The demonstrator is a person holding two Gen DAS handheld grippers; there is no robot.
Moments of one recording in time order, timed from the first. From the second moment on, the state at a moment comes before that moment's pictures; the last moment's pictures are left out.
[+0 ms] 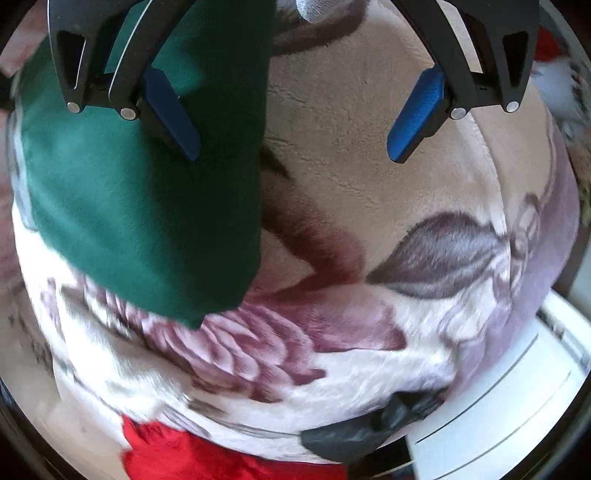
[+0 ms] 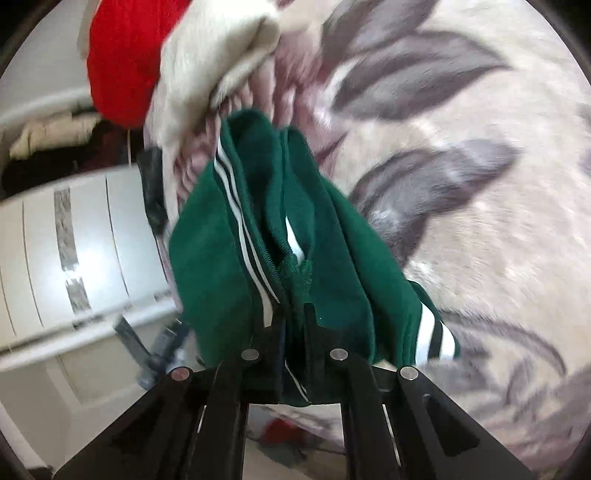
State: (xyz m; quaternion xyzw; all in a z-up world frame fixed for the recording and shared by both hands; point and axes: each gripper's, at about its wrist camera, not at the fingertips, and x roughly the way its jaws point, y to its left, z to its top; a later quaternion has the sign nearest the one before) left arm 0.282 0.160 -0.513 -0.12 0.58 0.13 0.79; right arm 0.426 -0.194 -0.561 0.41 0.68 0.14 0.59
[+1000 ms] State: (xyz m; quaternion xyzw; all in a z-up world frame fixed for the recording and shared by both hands) left arm 0.351 0.178 -0.580 -0.21 0.61 0.09 0.75; right arm 0.562 -0.110 -0.662 0.17 0.75 0.10 0.63
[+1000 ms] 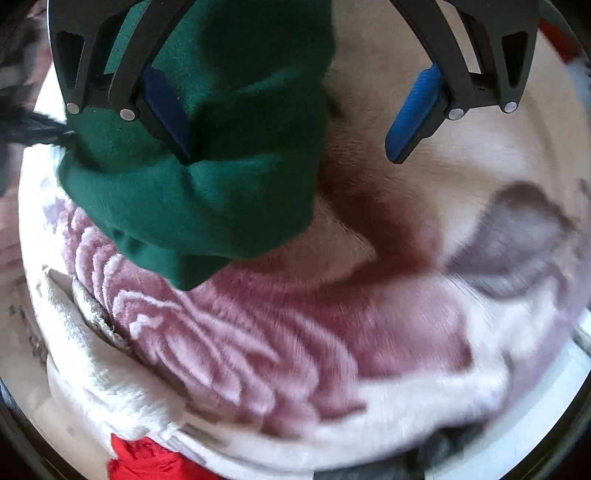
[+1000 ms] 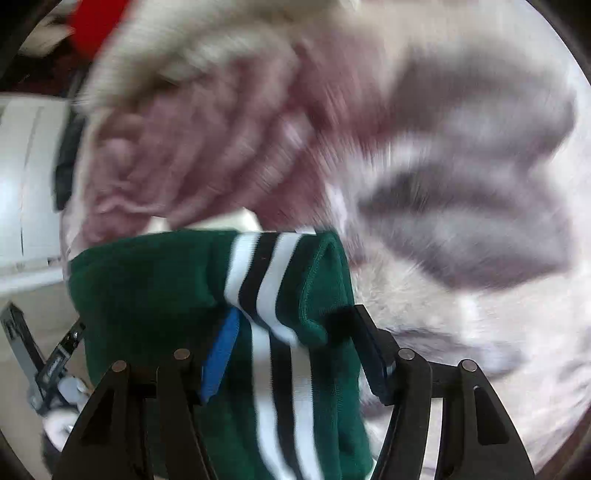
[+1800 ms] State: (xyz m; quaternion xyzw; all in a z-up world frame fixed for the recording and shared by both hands) left arm 0.212 0.231 -0.564 -0.30 0.57 0.20 0.74; right arm 0.574 0.242 -0.592 -0.27 0.65 0.46 0.54
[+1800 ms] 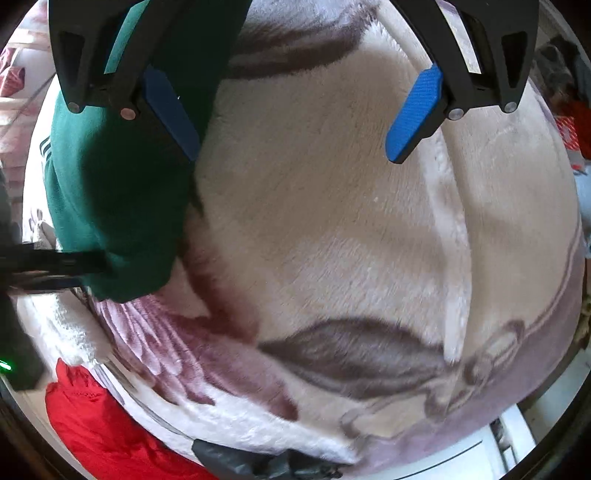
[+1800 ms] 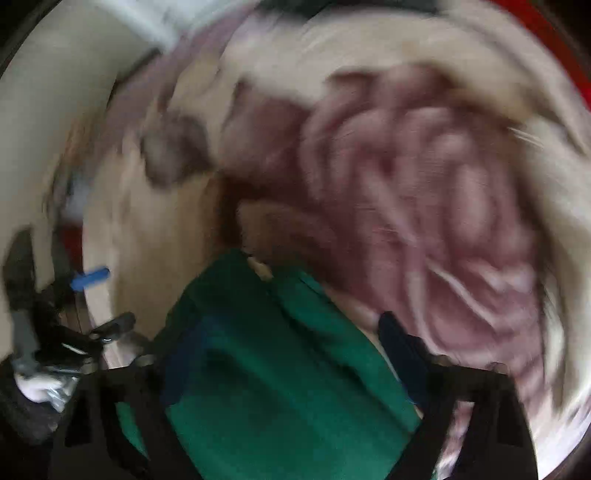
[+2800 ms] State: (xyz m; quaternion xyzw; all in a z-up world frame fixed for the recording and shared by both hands) left arm 0.171 0.260 -0.591 -0.32 0.56 0.18 0.74; right arm 0.594 0.284 -0.657 -0.10 0.86 0.26 0.43
